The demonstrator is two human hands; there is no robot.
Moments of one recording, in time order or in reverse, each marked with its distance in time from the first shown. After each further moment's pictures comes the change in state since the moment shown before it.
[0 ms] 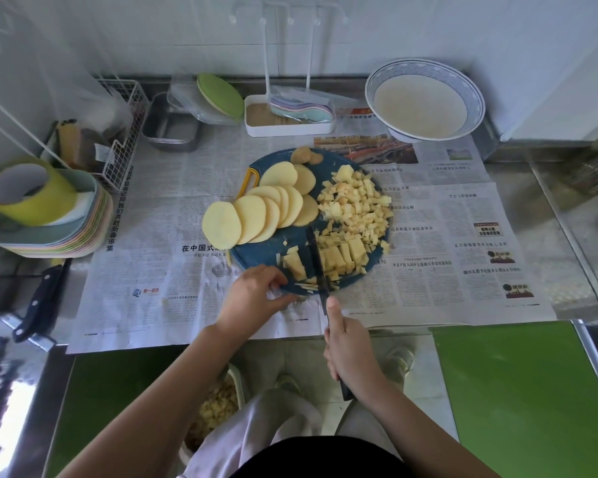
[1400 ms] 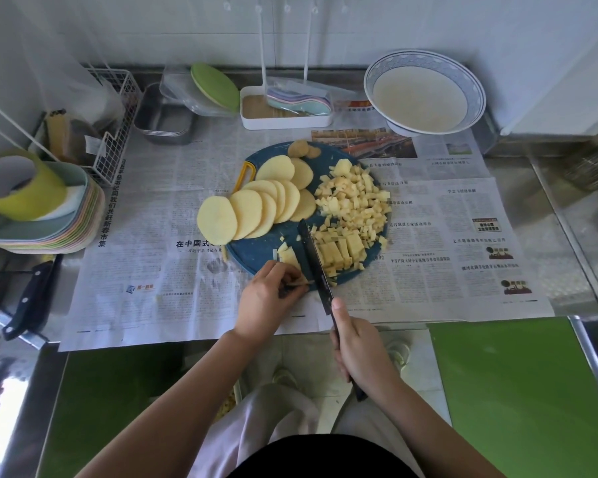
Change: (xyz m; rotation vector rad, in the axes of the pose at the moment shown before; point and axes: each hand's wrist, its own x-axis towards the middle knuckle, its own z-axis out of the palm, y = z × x) left_hand -0.002 0.021 0.027 -0.142 0.198 -0.018; right_hand -0.015 -0.011 -0.026 -0.052 -0.085 -0.049
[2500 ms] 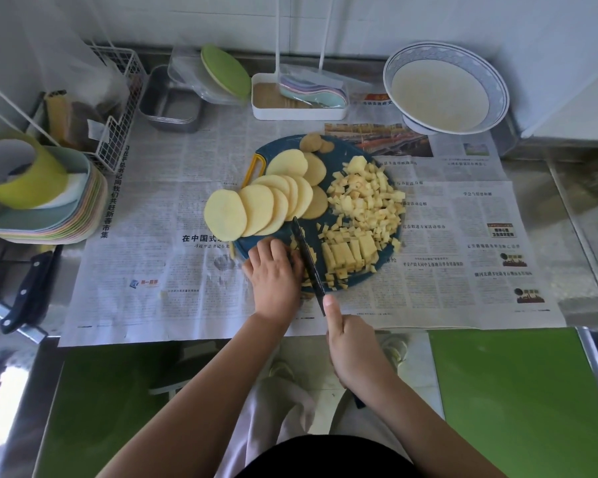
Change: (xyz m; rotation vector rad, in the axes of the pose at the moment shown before) left_hand 0.028 -0.009 0.028 0.353 0.291 -0.211; right_hand 0.007 -0.028 0.014 -0.264 0.009 0.063
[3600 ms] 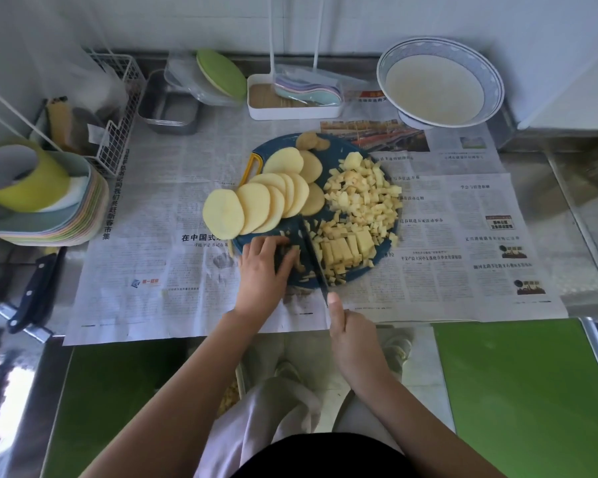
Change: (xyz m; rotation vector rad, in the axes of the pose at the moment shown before) left_hand 0.010 -0.010 -0.035 -0.255 -0.302 0.016; right_hand 0.007 0.023 0.015 0.058 0.113 -0.055
